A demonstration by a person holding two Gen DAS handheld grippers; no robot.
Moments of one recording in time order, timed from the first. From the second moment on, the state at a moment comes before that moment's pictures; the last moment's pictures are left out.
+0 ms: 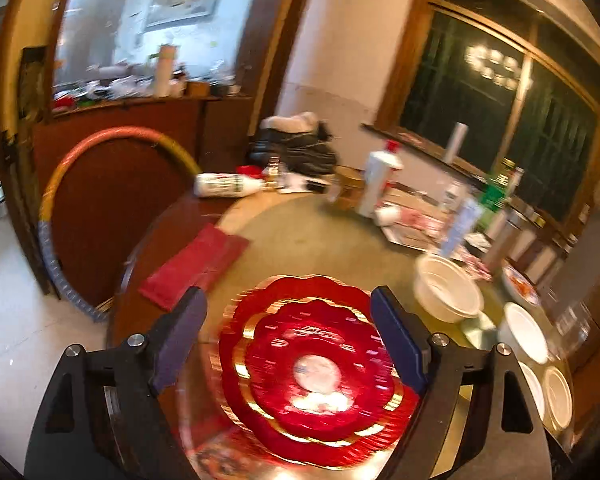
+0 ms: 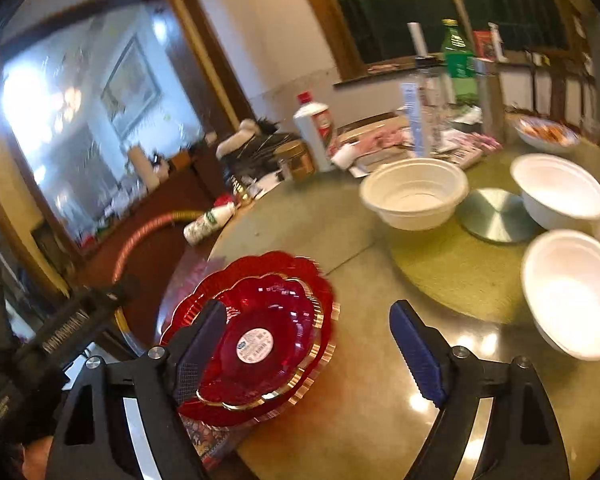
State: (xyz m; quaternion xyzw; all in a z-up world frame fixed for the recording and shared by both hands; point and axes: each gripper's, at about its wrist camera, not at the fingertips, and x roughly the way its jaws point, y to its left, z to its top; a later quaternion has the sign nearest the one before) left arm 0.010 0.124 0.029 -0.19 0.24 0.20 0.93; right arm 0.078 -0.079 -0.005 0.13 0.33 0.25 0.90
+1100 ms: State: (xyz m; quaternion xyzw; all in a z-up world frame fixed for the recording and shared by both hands) left arm 0.136 -0.120 -0.045 -0.01 0.43 -0.05 0.90; right arm 0.139 -0.286 -0.082 0.29 0.43 0.08 0.85
